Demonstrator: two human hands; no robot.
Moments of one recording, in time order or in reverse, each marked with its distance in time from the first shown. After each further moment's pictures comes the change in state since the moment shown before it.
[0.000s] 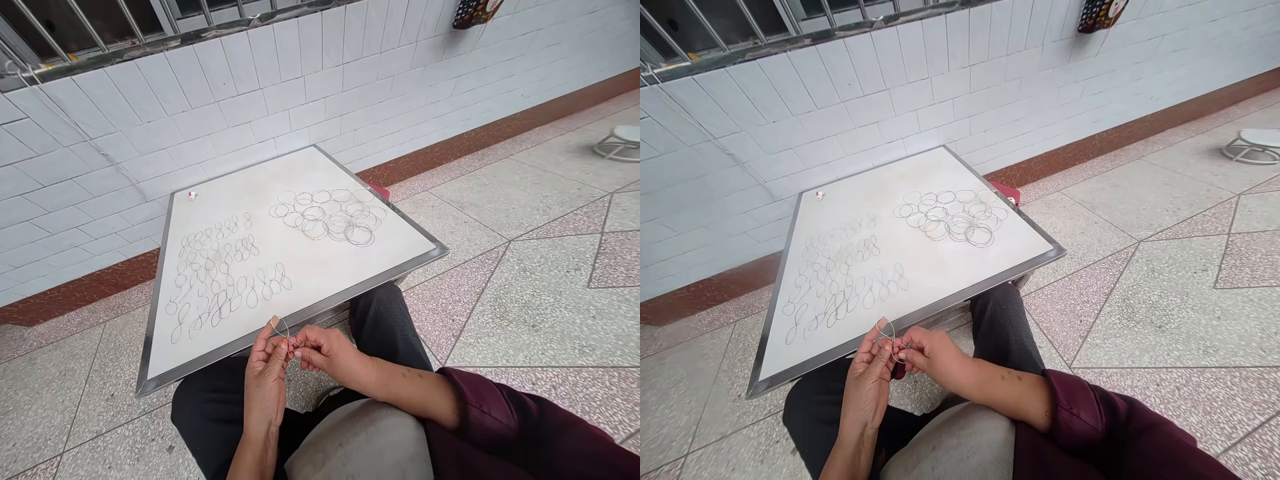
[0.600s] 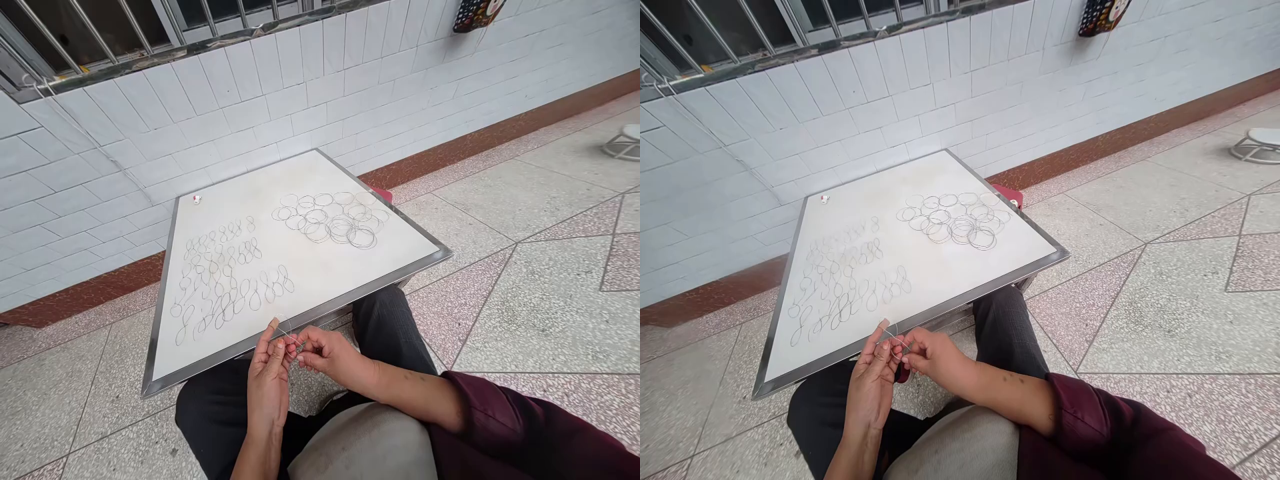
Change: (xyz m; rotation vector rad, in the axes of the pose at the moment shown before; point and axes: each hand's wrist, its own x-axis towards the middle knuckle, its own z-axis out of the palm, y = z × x) left_hand 0.002 -0.001 0.000 -0.071 0.024 -0.010; right_hand 0.004 0.000 0.002 0.030 0.025 -0.004
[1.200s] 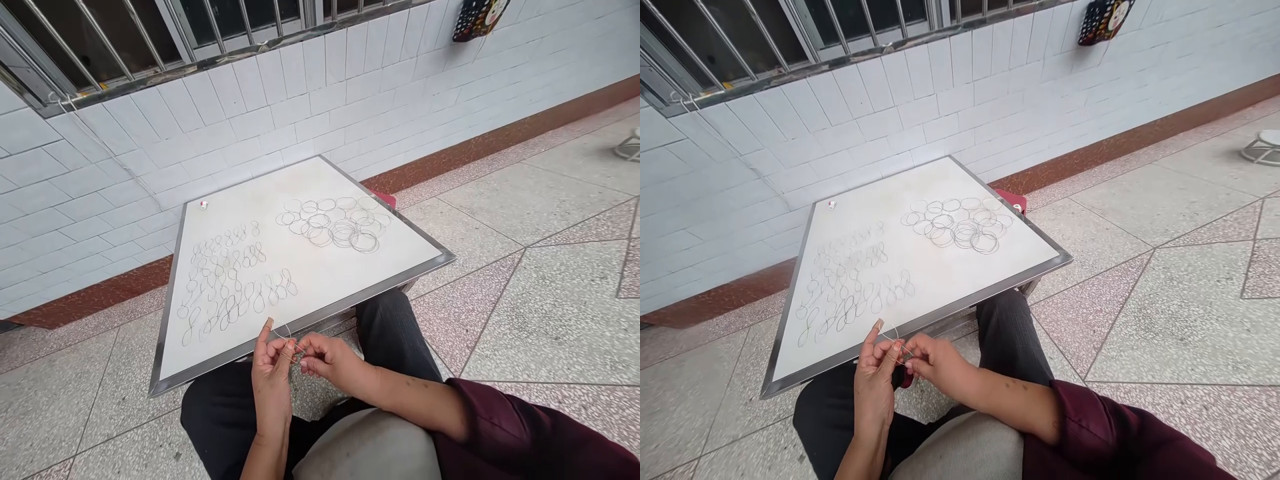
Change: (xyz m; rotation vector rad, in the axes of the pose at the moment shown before) left_hand -0.002 -0.005 0.005 0.280 0.056 0.201; right_hand -0.003 0.000 0.004 0.005 -0.038 -0.065
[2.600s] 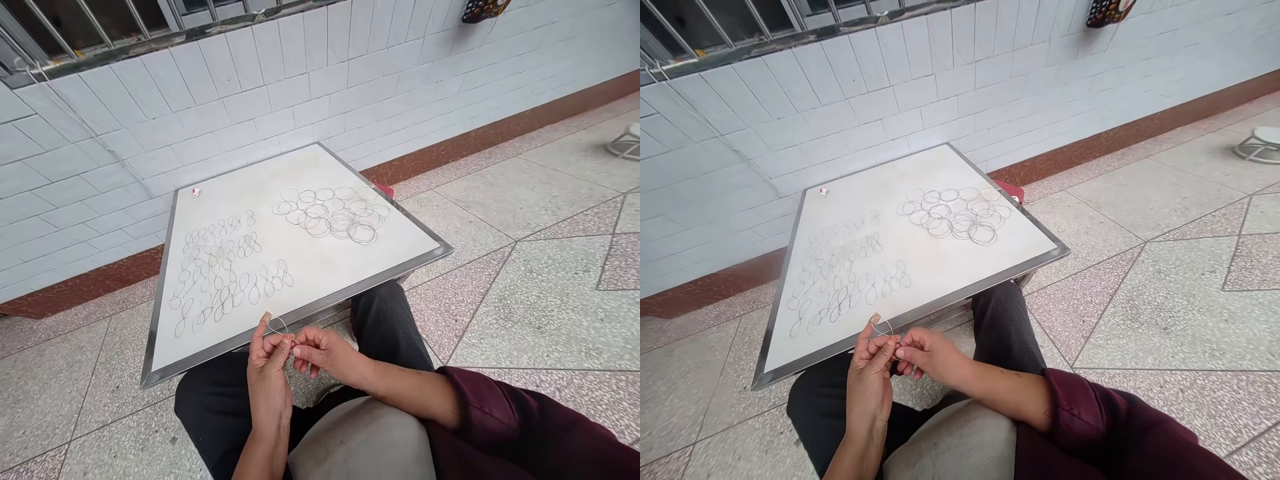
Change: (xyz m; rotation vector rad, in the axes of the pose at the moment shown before) left_hand -0.007 0.015 0.009 -0.178 0.070 -0.136; right_hand 0.001 -0.002 0.001 0.262 -0.086 0.240
